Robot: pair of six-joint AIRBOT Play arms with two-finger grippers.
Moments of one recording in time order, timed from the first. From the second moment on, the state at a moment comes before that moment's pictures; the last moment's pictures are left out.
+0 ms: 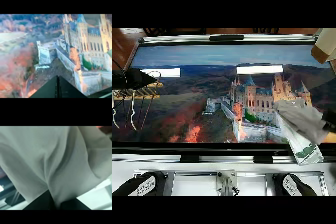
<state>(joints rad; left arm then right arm) 0.16 -1.07 1.37 0.87 -1.31 -1.35 -0.53 -1.01 1.14 -1.60 1.68 1.56</state>
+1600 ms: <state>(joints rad) -0.29 -1.28 1.37 1.69 -1.40 -1.69 0.06 -1.20 1.33 -1.41 1.39 1.81</state>
